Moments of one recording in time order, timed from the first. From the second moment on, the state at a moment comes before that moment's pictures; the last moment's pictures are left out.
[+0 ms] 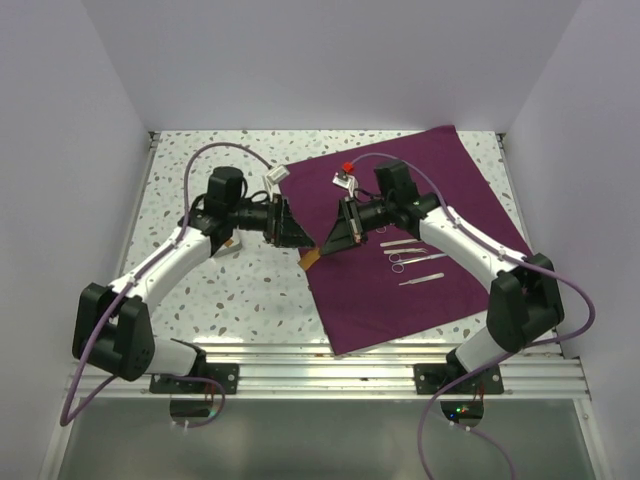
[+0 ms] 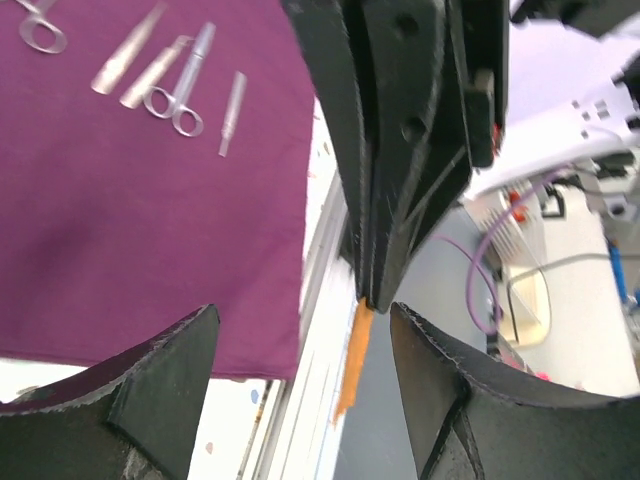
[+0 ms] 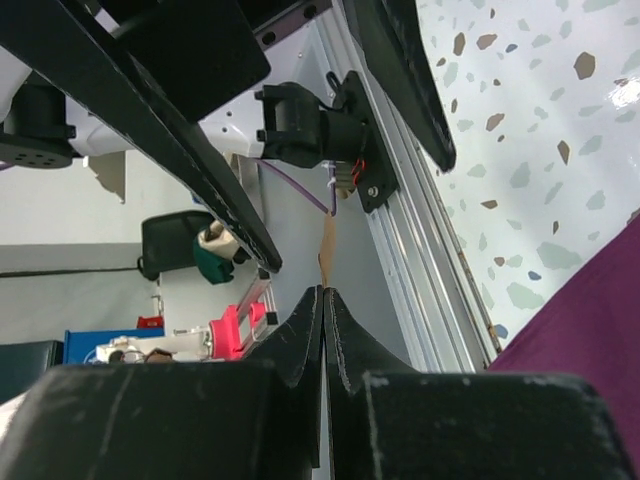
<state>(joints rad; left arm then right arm) -0.34 1.38 0.98 -0.13 1.06 -0.40 0.51 1.56 1.20 -0.36 -1.10 0.54</state>
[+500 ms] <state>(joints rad) -0.37 1.31 0.88 -0.09 1.20 -0.43 0.52 1.56 1.20 -0.36 -1.13 0.54</state>
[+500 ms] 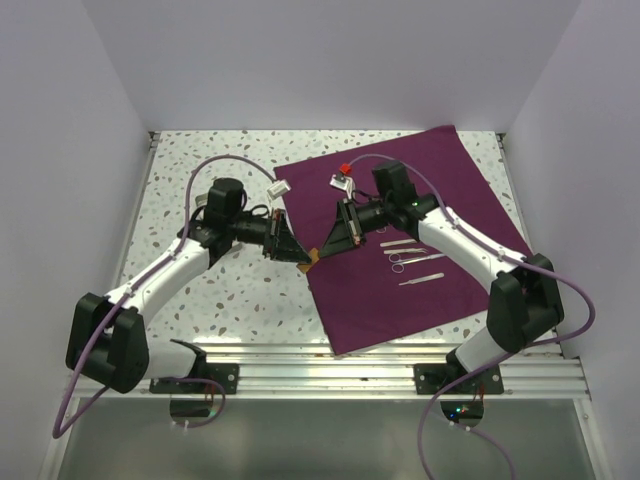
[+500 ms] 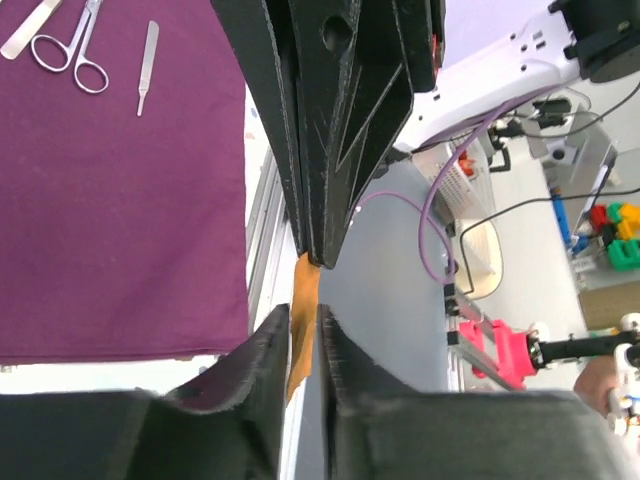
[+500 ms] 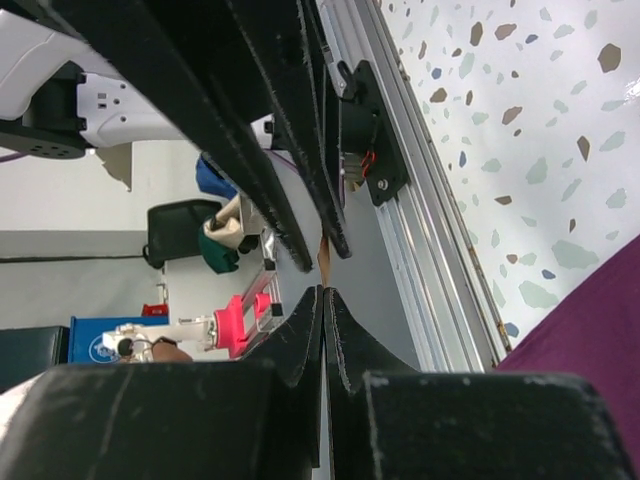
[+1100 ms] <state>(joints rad) 0.00 1.40 0.99 -0.39 0.63 -0.35 0.34 1.58 1.31 -0.75 -0.59 0.44</state>
